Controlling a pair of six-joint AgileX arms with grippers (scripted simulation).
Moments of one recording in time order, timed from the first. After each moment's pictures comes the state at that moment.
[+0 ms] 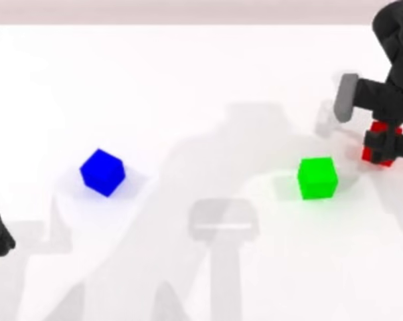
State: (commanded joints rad) left arm 0.00 0.00 0.00 0.00 0.00 0.00; right arm 0.12 2.29 1.76 -1.03 0.00 -1.08
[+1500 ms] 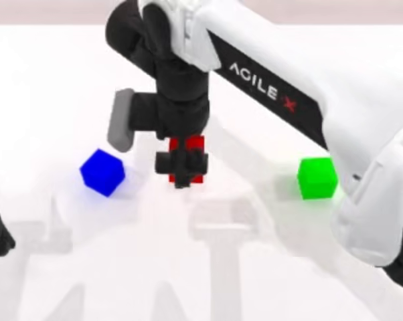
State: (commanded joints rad) left arm 0.00 0.00 0.00 0.00 0.00 0.00; right arm 0.78 2.63 2.67 -1.61 0.00 -0.74
